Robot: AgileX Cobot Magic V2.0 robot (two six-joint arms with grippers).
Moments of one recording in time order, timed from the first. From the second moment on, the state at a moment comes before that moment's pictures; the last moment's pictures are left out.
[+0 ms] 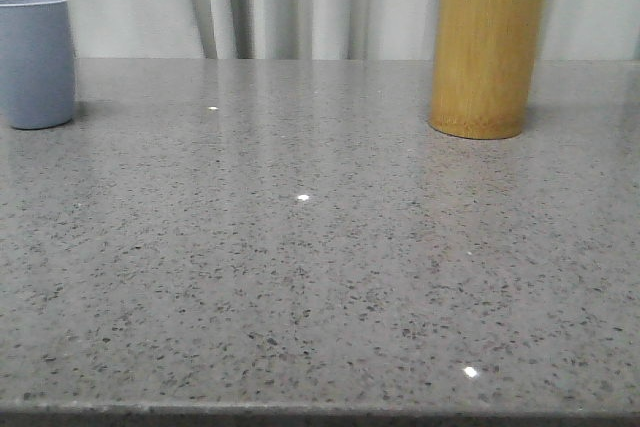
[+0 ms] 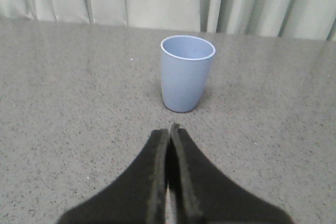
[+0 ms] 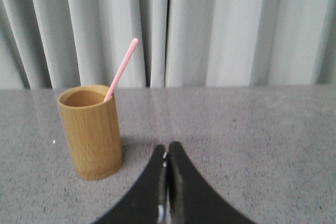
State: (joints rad) left arm -0.02 0.33 -0.56 -0.10 0.57 -0.06; right arm 0.01 0.24 -0.49 0.05 0.37 0.06
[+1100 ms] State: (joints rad) left arm -0.01 0.68 -0.91 -0.12 0.89 0.00; right arm 0.01 0.59 -0.75 0.06 0.71 0.06
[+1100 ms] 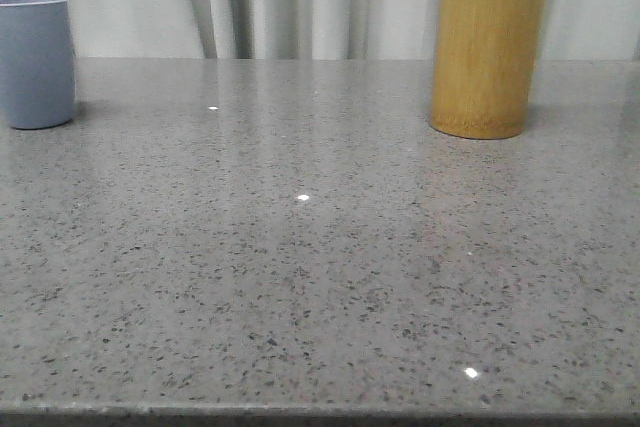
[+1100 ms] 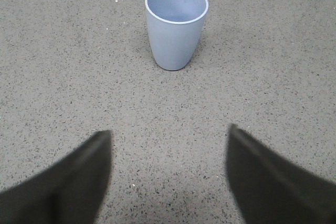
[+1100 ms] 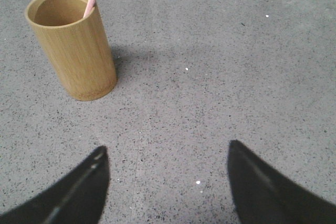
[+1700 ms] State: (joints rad) left arm -0.01 0.99 -1.10 -0.13 0.82 0.00; right arm 0.01 0.59 -0.75 0.06 0.71 0.06
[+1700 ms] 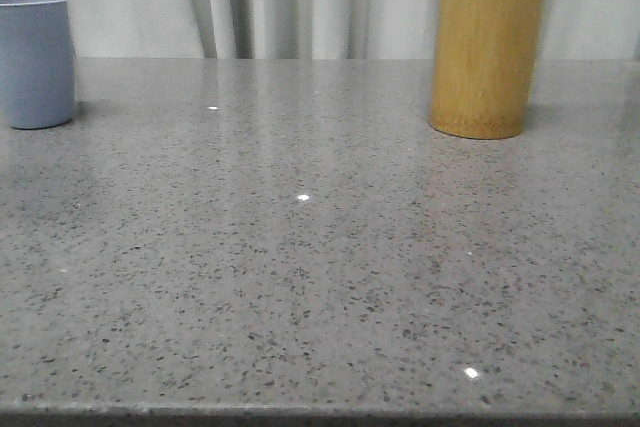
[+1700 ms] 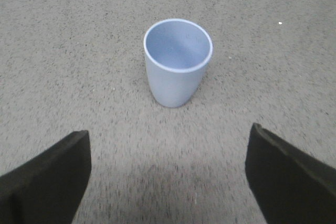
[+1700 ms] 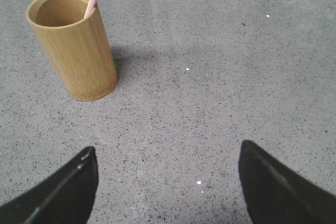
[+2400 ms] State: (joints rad) left arm -0.01 1.57 -1.45 -0.13 0.81 -0.01; right arm 0.01 0.59 -0.75 0.07 0.71 0.06
